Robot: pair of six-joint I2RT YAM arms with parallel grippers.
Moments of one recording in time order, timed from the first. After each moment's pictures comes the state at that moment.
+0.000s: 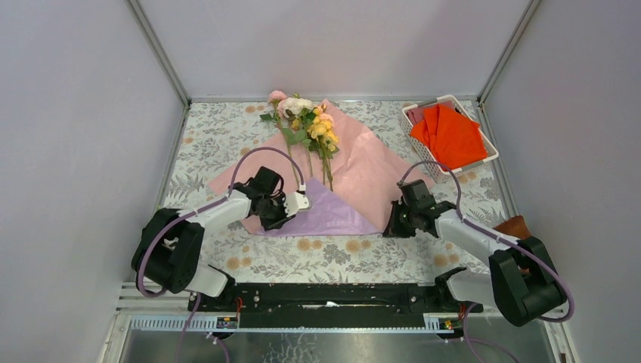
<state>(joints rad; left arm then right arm) -0.43 1.45 0.71 -0.51 0.34 0.78 0.42 1.24 0.49 -0.34 -0.24 0.57</state>
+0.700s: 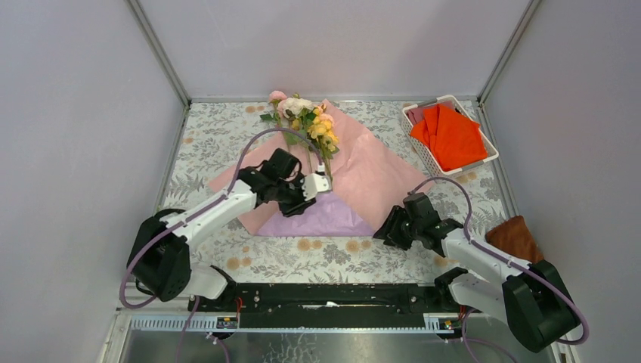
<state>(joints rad) -0.55 1.40 0.99 -0.65 0.36 0.64 0.47 1.06 0.37 -0.29 -0.20 0.92</state>
